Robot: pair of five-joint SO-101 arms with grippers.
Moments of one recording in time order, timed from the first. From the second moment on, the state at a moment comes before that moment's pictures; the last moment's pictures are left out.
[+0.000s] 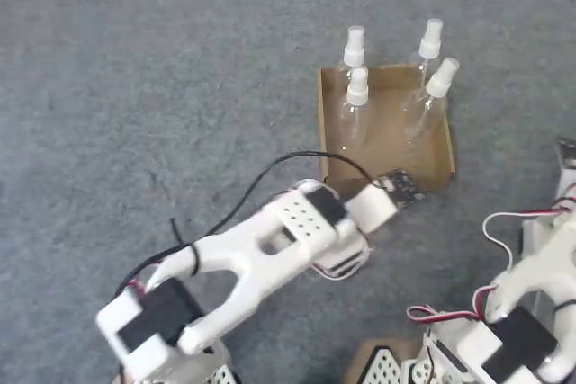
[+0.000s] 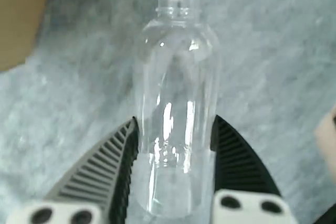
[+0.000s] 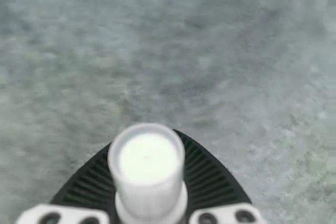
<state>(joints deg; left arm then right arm) 42.4 -1.3 36.6 65.1 -6.0 43.3 -11.5 36.4 61.3 40.2</state>
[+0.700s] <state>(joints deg) 33.8 -16.2 37.9 73.5 -4.5 -5.4 -11.5 1.8 91.9 7.9</state>
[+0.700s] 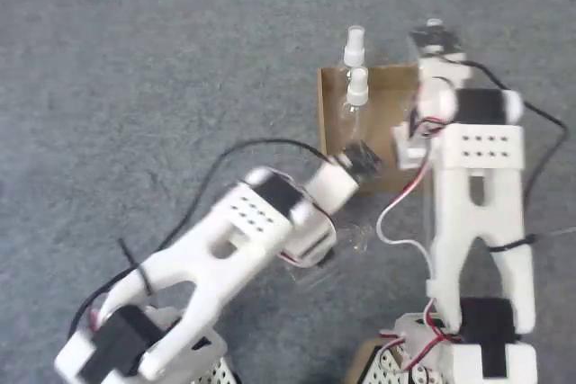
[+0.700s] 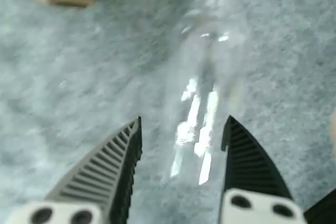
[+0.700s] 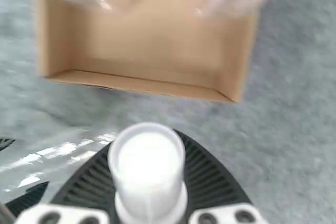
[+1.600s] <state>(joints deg) -22.2 -33.6 46.0 61.1 -17.1 -41.6 2.5 17.1 46.2 -43.3</state>
